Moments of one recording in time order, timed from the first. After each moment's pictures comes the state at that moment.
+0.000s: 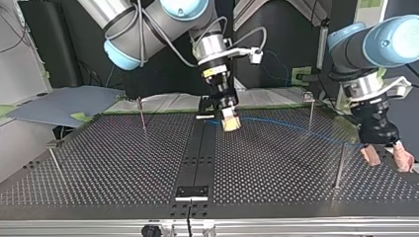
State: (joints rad) left arm 0.13 -1.42 -1.84 -2.77 -1.80 -2.10; right arm 2.54 -1.14 1.26 -0.40 1.82 1.53
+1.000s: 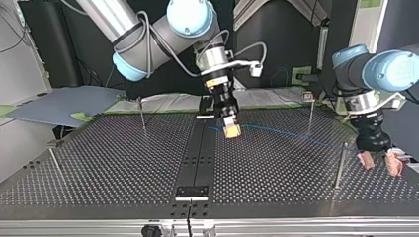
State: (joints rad) left arm 0.21 -1.56 -1.81 -2.71 -1.71 -2.09; right arm 2.52 -1.07 1.20 -0.39 1.82 1.54
